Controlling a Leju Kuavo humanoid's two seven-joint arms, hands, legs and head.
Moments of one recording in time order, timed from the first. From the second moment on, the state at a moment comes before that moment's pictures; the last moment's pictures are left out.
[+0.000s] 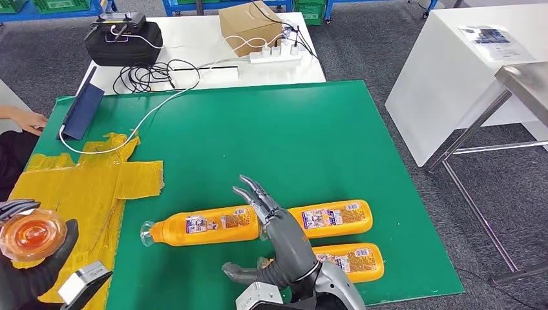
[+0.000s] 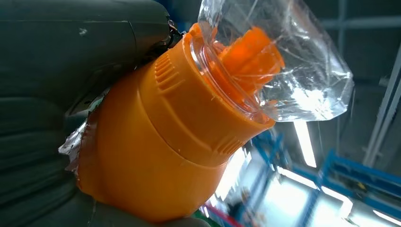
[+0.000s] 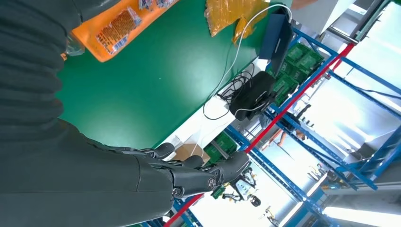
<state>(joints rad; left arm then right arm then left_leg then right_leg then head) 0.27 -0.01 0.15 -2.00 -1.30 0.63 -0.28 0.04 -0.08 0.67 -1.79 0.76 -0.13 -0.09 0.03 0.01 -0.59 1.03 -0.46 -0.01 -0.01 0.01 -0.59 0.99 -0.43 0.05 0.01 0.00</state>
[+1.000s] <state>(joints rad) -0.15 0.21 -0.15 -1.20 -1.51 0.36 -0.08 -0.38 -0.12 0.80 -1.50 0.59 0.17 -0.05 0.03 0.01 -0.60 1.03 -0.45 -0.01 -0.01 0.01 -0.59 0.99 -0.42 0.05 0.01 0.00</state>
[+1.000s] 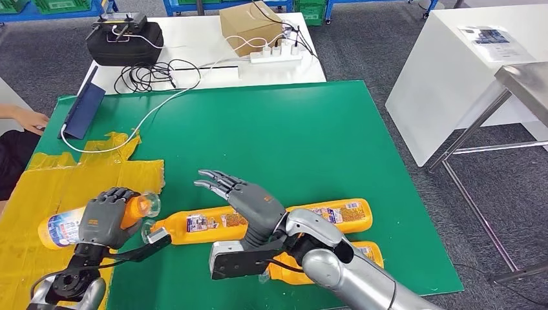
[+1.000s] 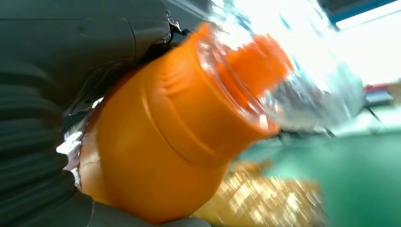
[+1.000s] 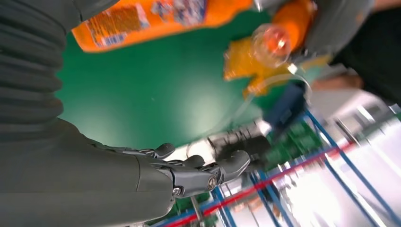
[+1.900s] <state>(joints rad) -0.38 0.14 -0.27 -0.86 -1.10 0.03 -0.34 -0.51 0.03 0.86 -1.01 0.72 0.10 0.04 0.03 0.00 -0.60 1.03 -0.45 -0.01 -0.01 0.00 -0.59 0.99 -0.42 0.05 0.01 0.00</state>
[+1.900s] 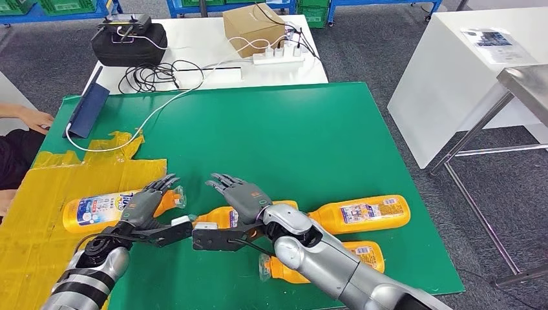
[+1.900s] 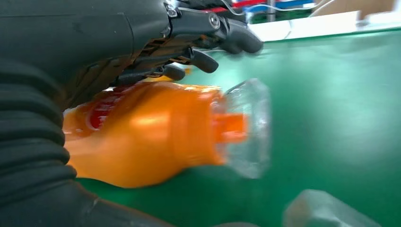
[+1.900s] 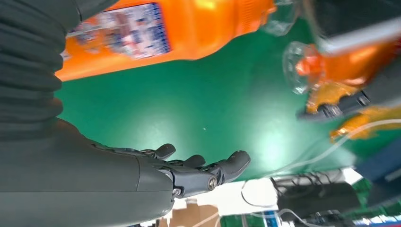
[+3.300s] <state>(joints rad) -0.29 0.13 -0.08 -0.89 -0.51 -0.25 -0.57 -0.63 0.12 0.98 -0.55 0.83 0.25 0.08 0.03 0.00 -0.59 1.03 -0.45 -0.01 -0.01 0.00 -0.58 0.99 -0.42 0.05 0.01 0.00</state>
